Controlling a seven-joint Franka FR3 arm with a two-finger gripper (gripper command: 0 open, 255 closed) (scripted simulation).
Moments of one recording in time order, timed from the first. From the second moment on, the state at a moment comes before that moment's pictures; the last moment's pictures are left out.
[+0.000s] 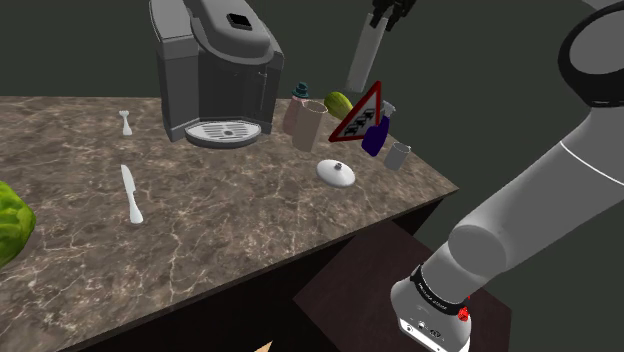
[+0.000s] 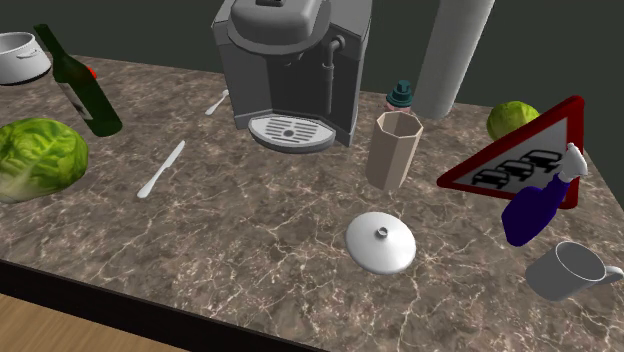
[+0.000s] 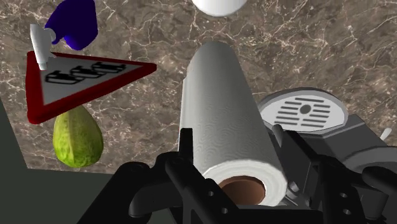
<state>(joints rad) -0.30 -0.08 -0.10 -1.43 0.03 1.55 -0.17</state>
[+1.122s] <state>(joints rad) -0.50 0.09 -0.31 -1.24 0.14 1.50 -0.56</state>
